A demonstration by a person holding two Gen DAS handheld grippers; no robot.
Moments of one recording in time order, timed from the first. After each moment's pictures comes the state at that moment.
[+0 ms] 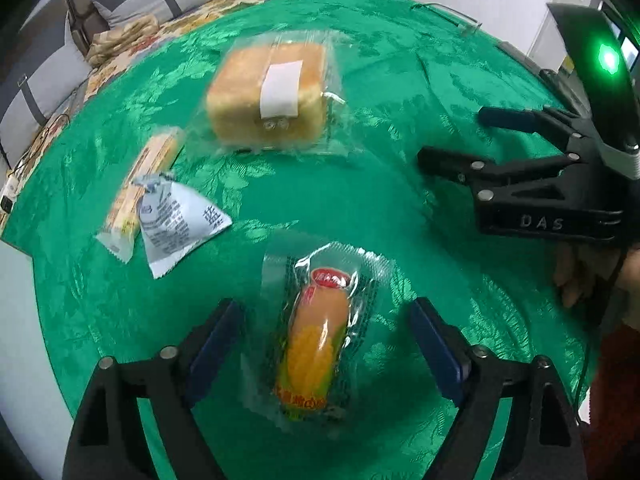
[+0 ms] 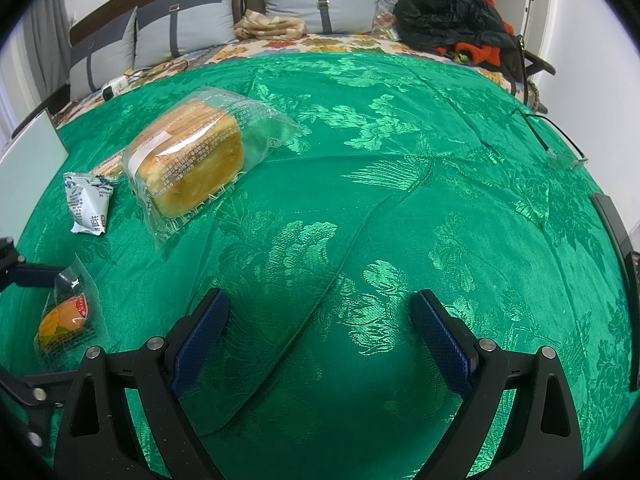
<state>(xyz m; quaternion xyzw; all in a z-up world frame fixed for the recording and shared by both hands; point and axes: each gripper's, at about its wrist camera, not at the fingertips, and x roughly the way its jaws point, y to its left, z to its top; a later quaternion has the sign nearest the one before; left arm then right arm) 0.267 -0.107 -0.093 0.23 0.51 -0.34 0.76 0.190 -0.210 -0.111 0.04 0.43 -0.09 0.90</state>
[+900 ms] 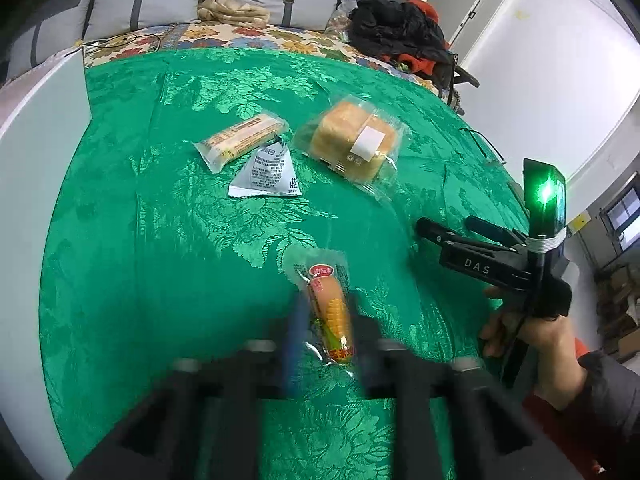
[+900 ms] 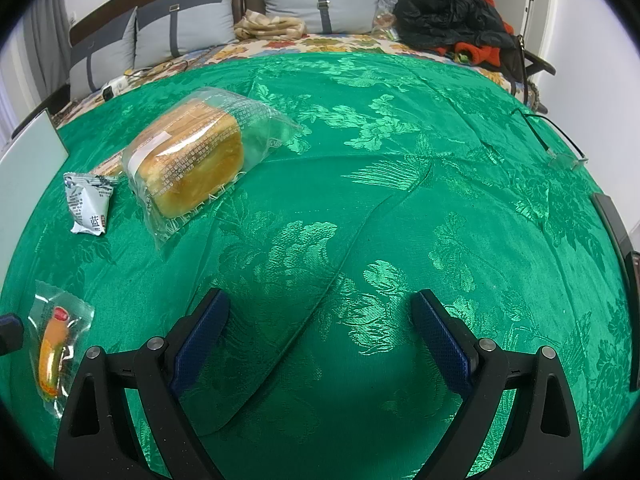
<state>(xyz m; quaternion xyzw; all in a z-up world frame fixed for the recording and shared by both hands) 0.231 -0.018 -0.060 -0.03 0.49 -0.28 0.83 0.190 -0.210 -0.111 0.04 0.43 -0.09 0.90</state>
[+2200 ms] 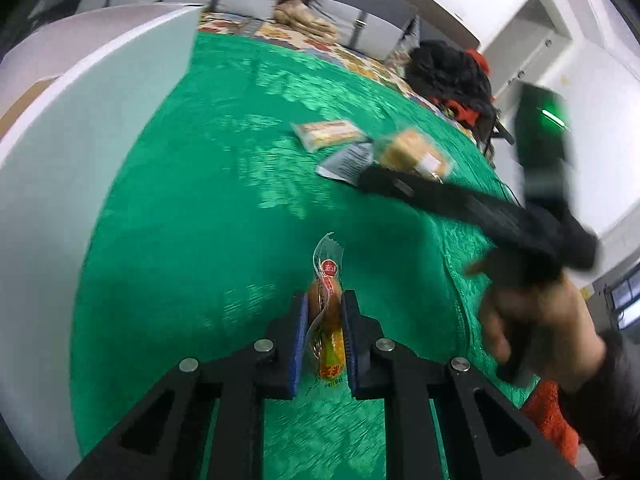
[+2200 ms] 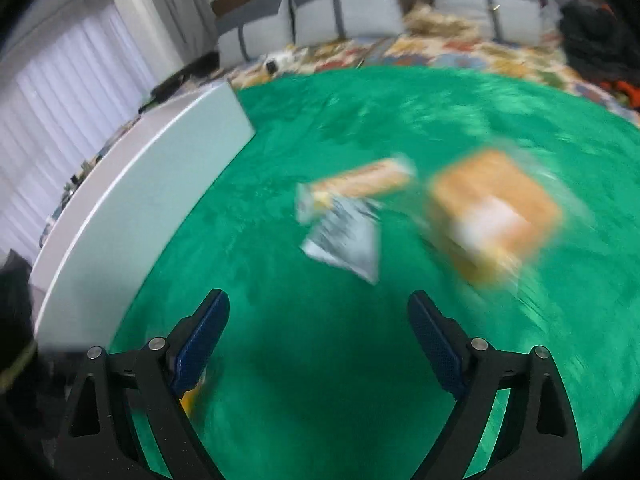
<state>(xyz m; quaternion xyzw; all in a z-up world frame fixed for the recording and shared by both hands) 0.196 0.057 -0.068 -0.14 0.47 -0.20 0.85 0.250 -0.081 -0.083 0.05 0.45 0.20 0.87</state>
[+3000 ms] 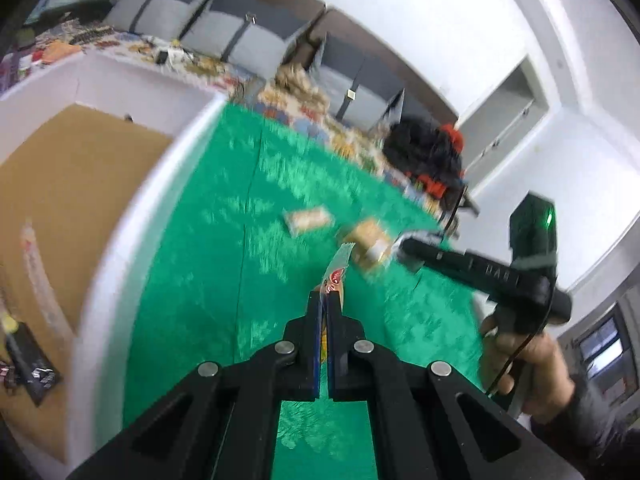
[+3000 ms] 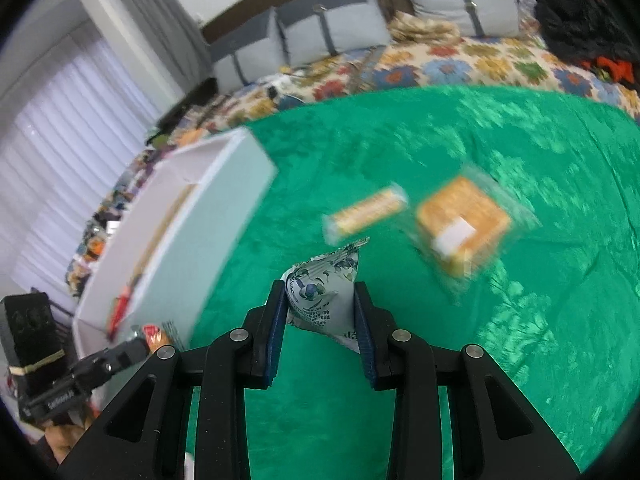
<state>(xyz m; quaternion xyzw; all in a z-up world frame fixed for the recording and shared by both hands) 0.149 0.121 0.024 -0.24 0.37 -0.21 0.87 0.200 -0.102 0.005 0.11 0.43 0.21 0.87</state>
